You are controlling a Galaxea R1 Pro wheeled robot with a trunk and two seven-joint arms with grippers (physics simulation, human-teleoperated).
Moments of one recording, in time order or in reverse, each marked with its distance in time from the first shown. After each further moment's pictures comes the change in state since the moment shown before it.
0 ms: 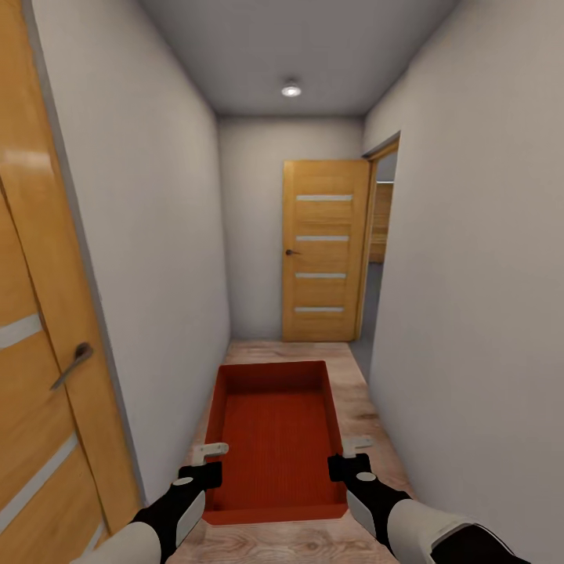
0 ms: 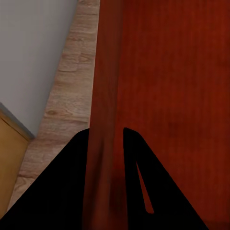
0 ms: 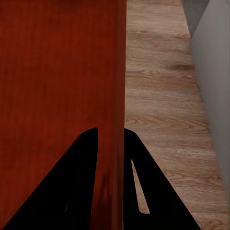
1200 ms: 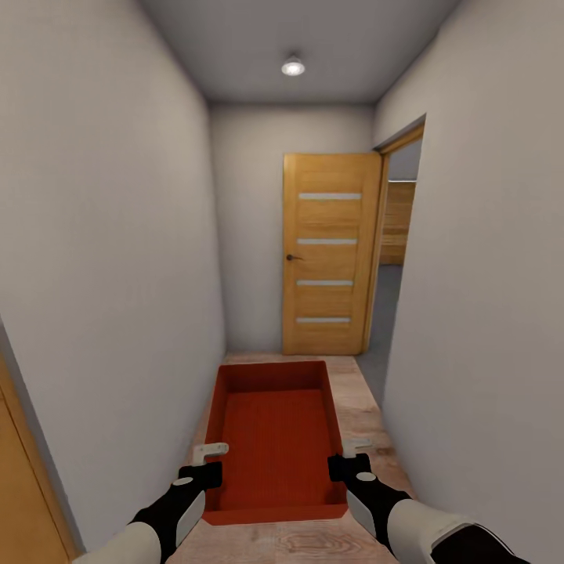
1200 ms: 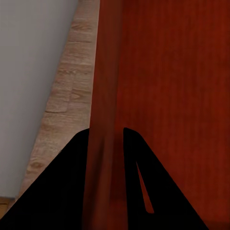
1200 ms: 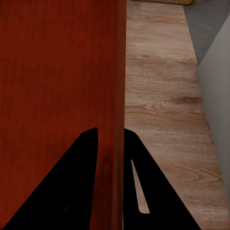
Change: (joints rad) left arm 0.000 0.000 0.000 0.000 0.000 0.000 0.000; right arm 0.000 0.000 0.000 0.000 0.000 0.000 0.000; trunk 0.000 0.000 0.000
